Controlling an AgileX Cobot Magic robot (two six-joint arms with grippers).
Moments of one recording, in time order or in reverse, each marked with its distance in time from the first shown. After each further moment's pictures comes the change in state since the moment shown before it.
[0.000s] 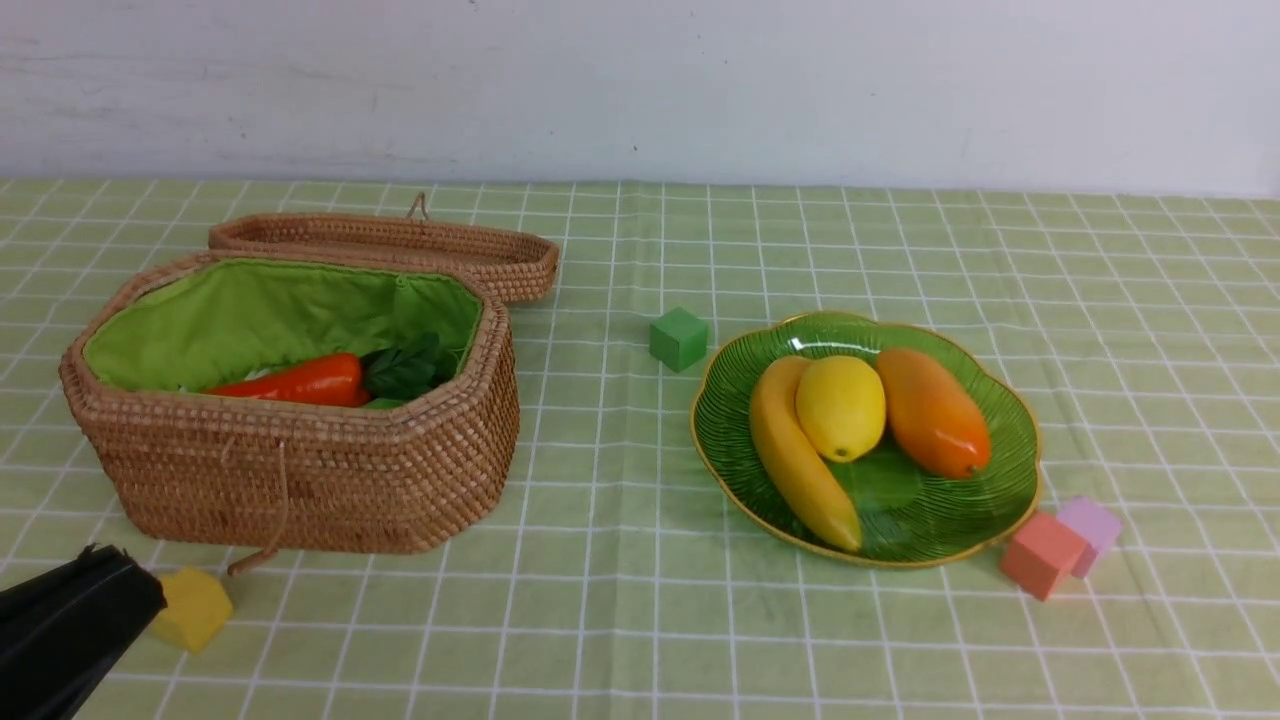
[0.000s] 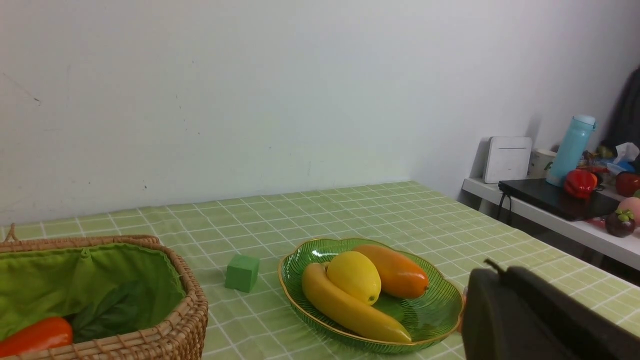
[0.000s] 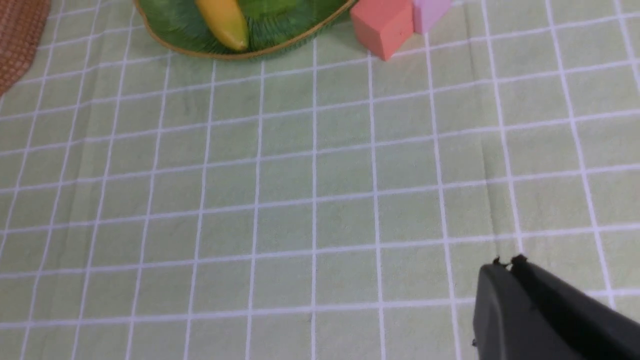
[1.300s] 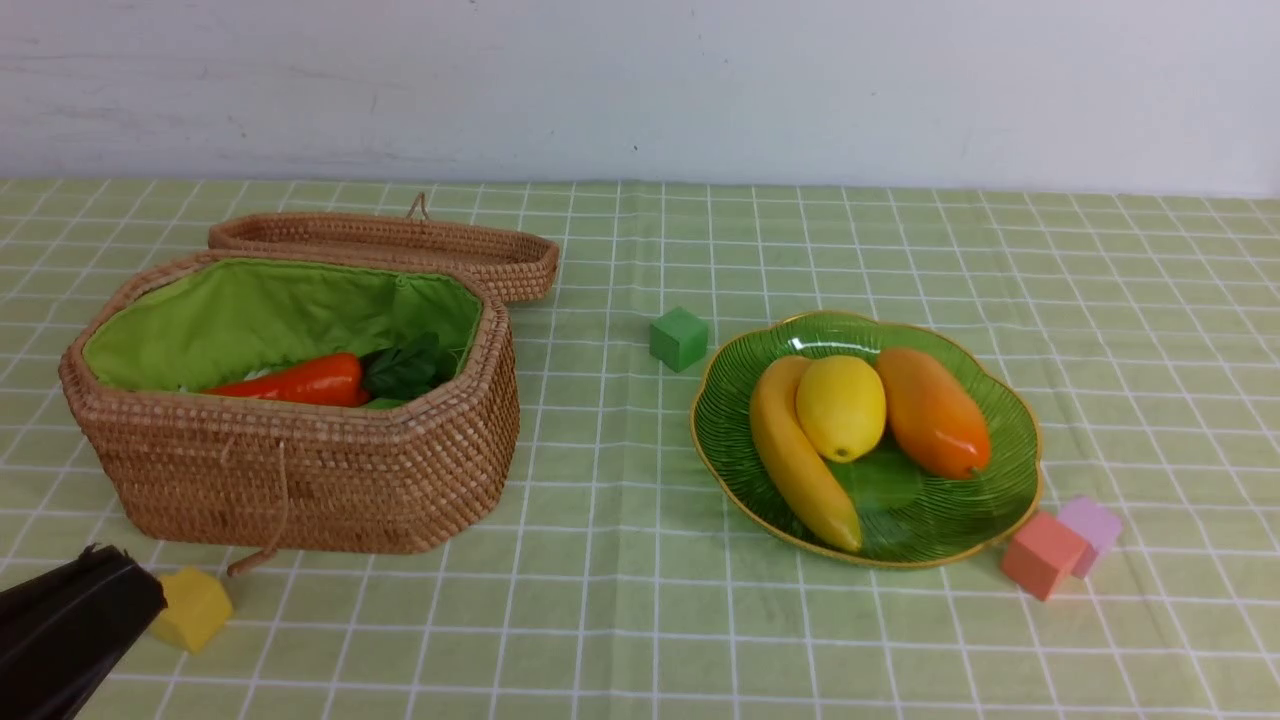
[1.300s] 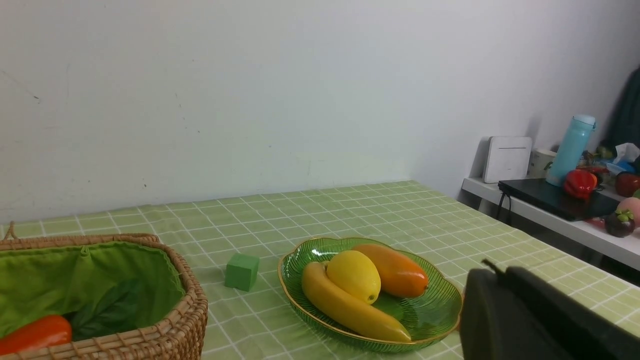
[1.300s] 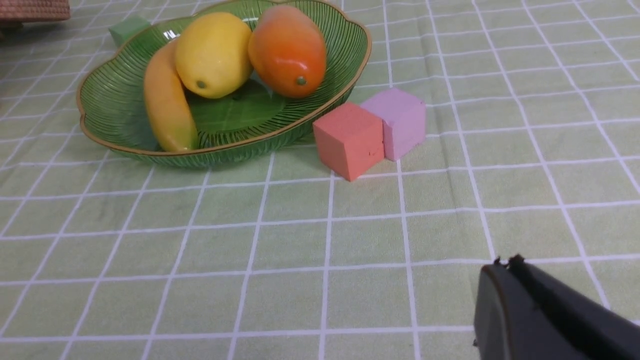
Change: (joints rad) right arm -0.051 -0.285 0.599 -0.016 -0.665 -0.136; left arm 0.000 0.000 0.001 -0.003 0.000 0.000
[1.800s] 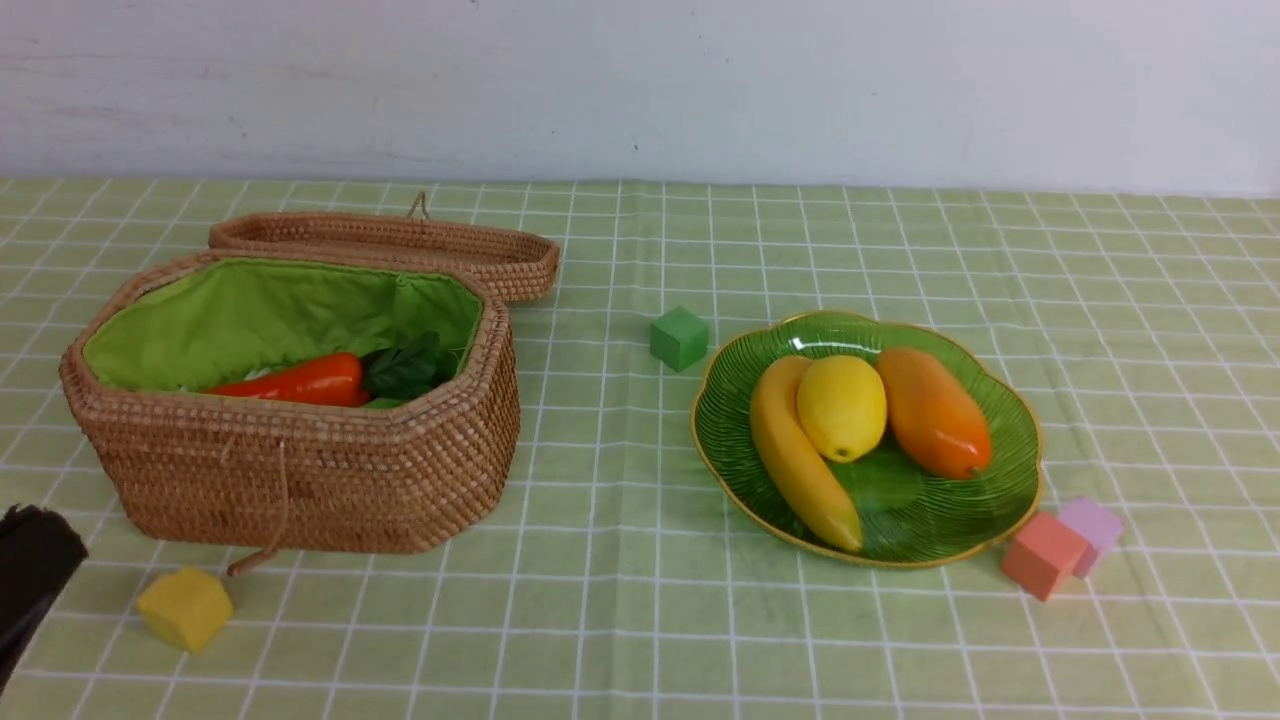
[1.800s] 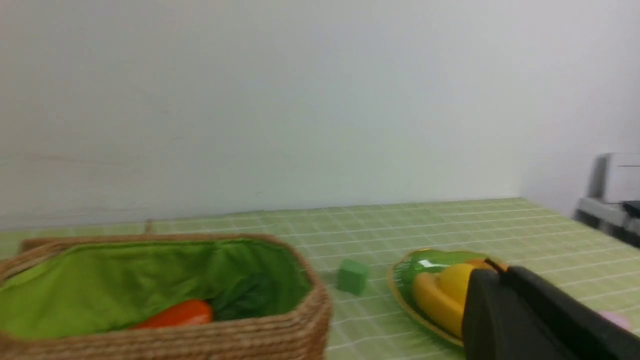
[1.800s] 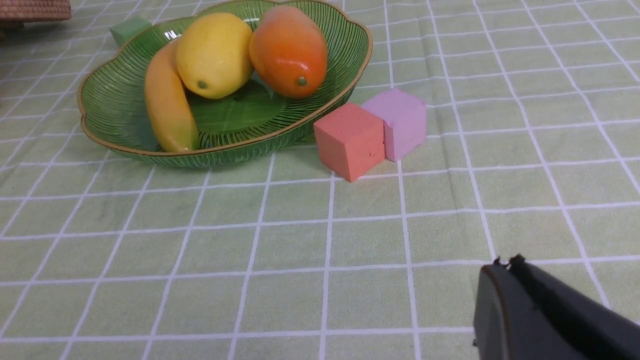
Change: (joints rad) right arm 0.000 0.000 0.001 0.002 -0.001 -0.004; left arm 0.205 -0.012 0.071 0.197 -0.069 -0.139
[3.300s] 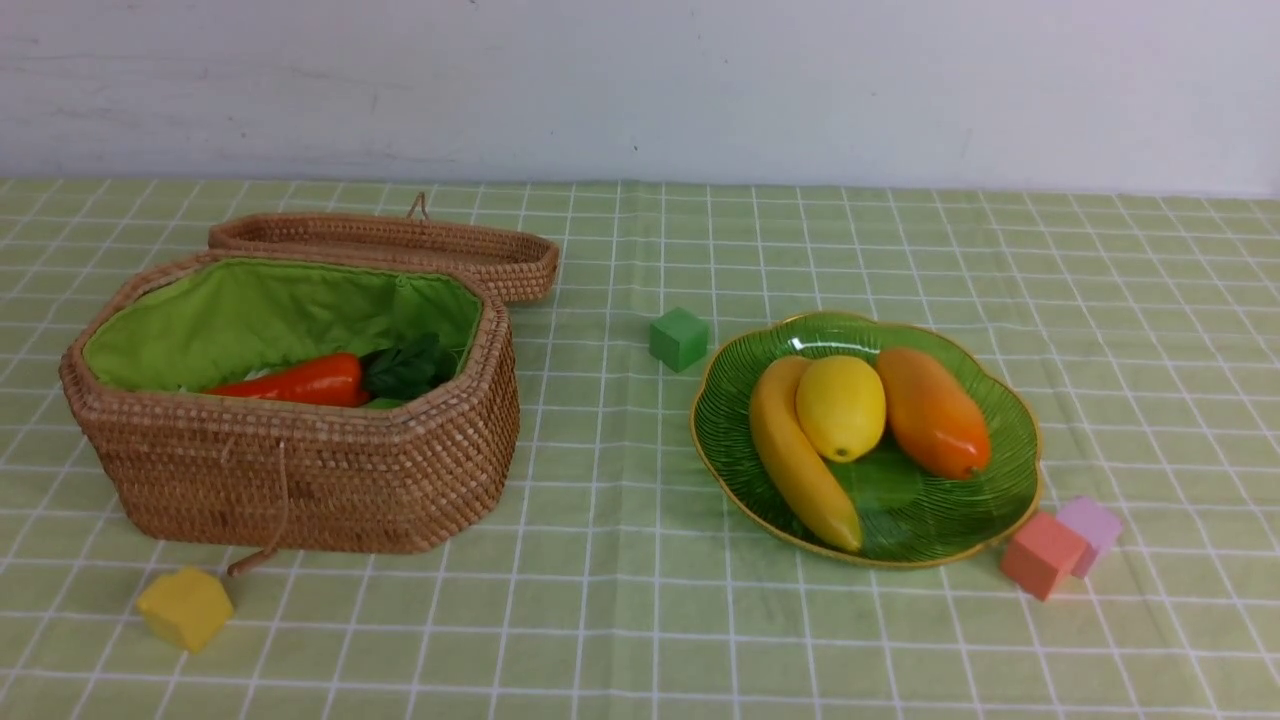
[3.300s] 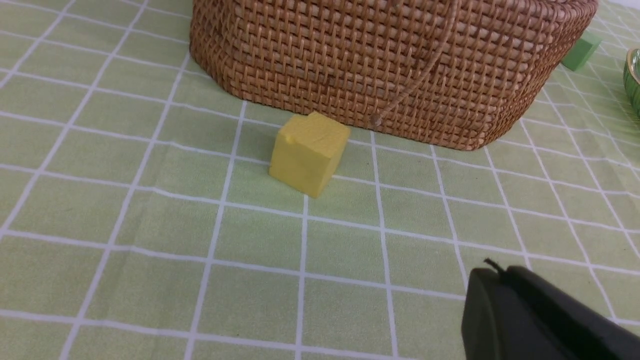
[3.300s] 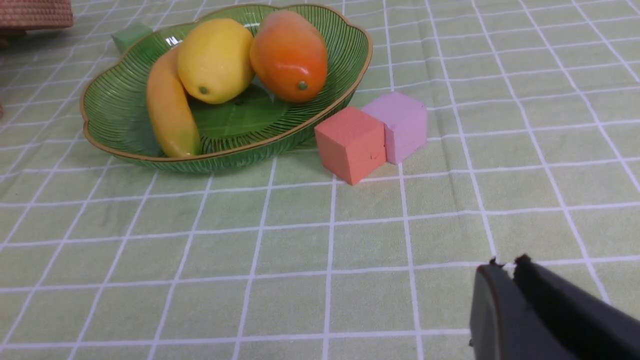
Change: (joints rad) right arm 0.000 -0.001 0.001 0.002 -0.005 0.011; left arm 0.238 -0.189 0.243 0.502 0.351 -0.651
